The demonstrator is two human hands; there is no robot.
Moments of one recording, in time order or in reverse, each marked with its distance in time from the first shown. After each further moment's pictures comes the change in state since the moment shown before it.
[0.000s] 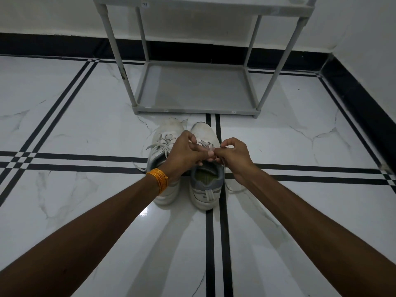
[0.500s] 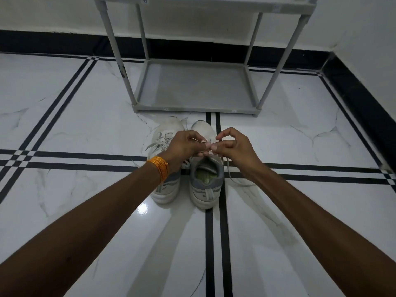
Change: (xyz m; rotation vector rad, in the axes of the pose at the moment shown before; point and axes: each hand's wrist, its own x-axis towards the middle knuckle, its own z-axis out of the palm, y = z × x) left_hand 0.019 0.006 -0.006 0.017 -0.010 -0.130; right_hand 0.002 -0.005 -0.017 -0.161 -0.197 -0.281
